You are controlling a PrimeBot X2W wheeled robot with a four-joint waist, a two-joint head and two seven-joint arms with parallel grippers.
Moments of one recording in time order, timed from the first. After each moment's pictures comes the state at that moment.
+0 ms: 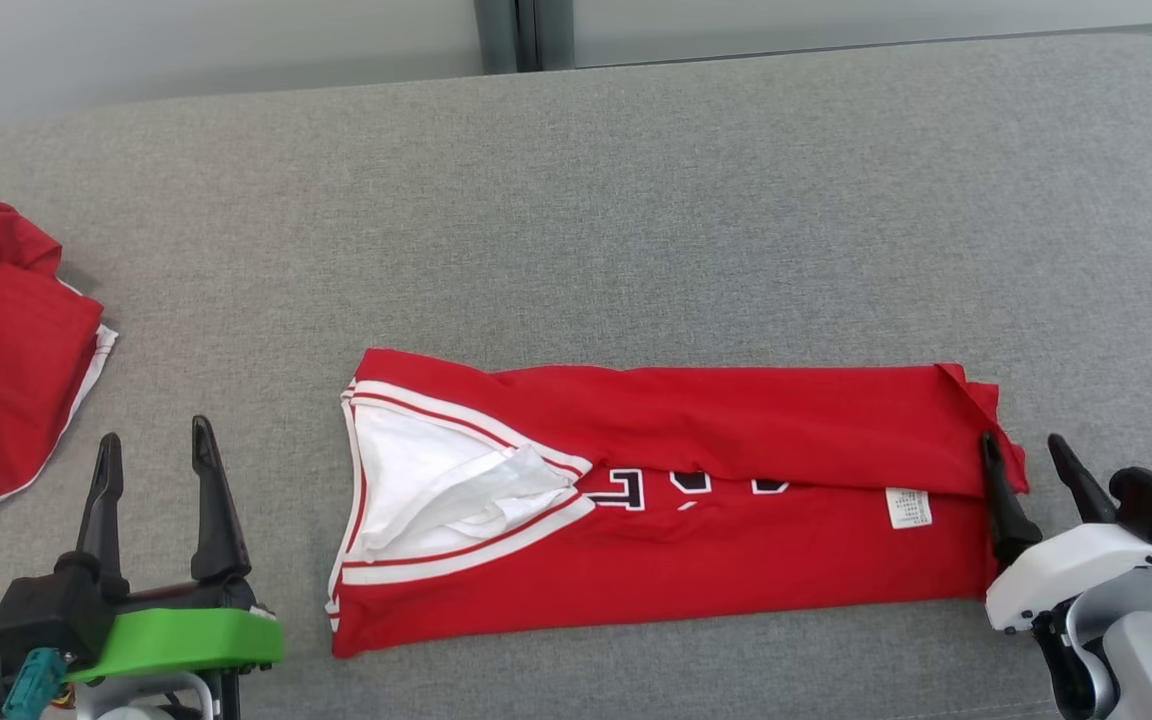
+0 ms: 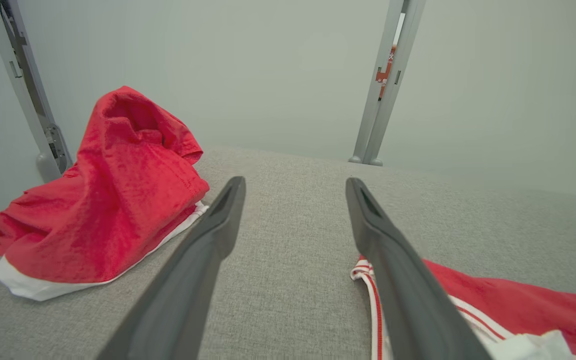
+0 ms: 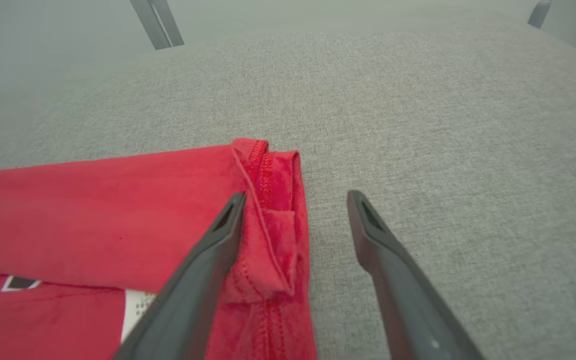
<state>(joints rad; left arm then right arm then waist) -0.03 0.06 0.06 0.06 -0.25 -0.03 -0.26 -0.21 -0.27 0.08 0.54 0.43 0.13 -0.26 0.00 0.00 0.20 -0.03</state>
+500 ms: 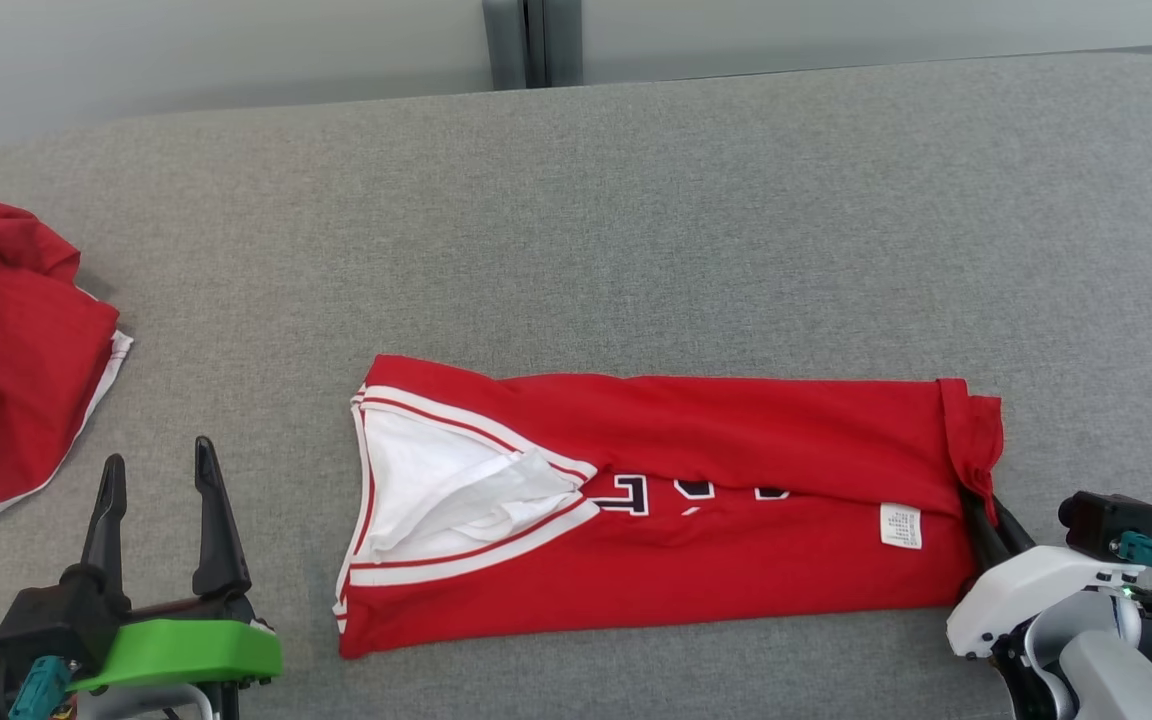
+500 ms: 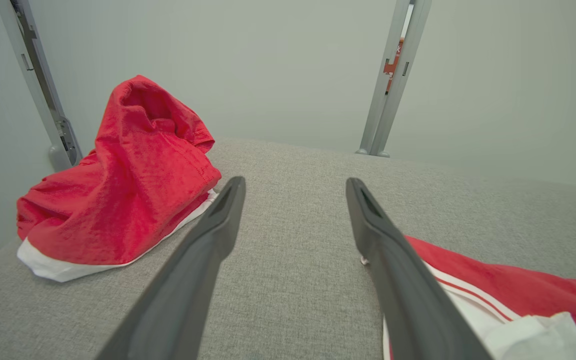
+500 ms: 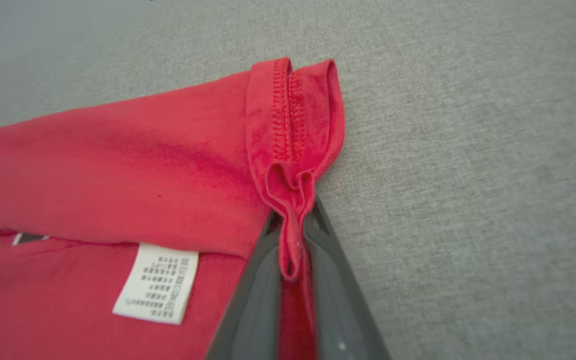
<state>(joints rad) -0.02 0.05 0.08 0.10 -0.23 -0.04 -0.26 -0.27 -0.25 0.21 0.74 0.56 0.13 -0.27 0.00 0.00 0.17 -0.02</state>
